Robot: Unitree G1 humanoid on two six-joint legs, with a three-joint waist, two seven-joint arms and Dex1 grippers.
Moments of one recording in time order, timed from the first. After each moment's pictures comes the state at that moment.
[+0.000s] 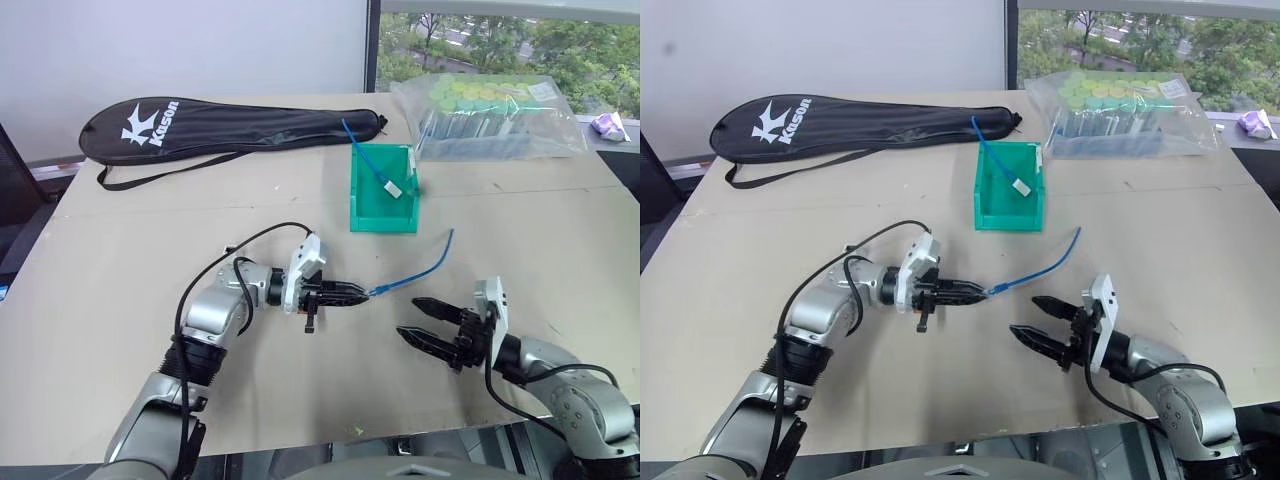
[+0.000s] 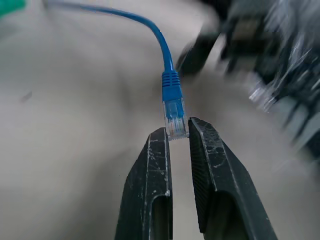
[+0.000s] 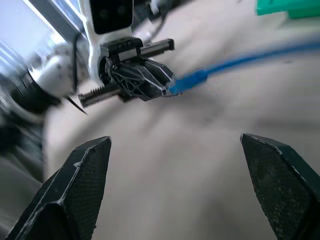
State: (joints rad) left arm -0.42 0.50 -0.17 0.02 -0.54 0.61 -1.29; right arm 0.11 -0.39 0.00 -0.41 0.81 0.67 0.79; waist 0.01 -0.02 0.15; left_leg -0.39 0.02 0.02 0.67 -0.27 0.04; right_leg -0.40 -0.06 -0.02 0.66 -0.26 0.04
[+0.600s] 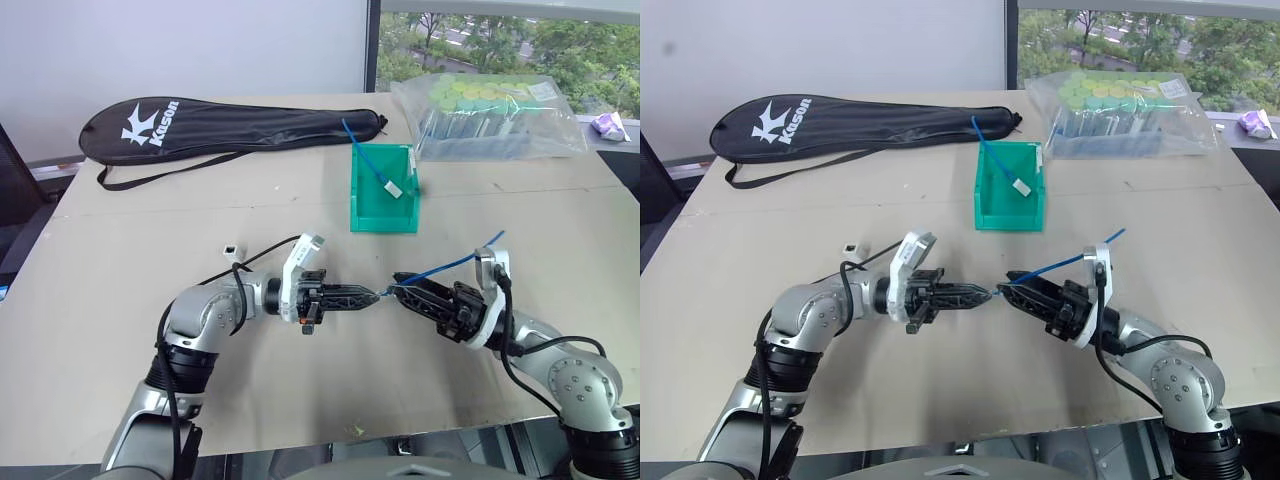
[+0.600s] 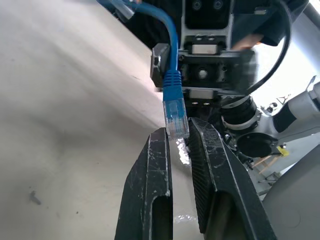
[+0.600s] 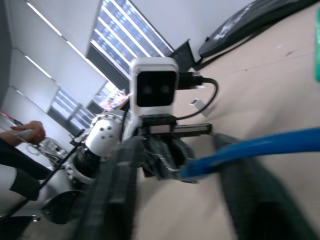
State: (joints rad) left arm -0.39 0.49 -0.12 -0.08 -0.77 0.91 -1.21; right arm -0.02 -0.38 -0.05 -0.44 1.07 0.80 0.69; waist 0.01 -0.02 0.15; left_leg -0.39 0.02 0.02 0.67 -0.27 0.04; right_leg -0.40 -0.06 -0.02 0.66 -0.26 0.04
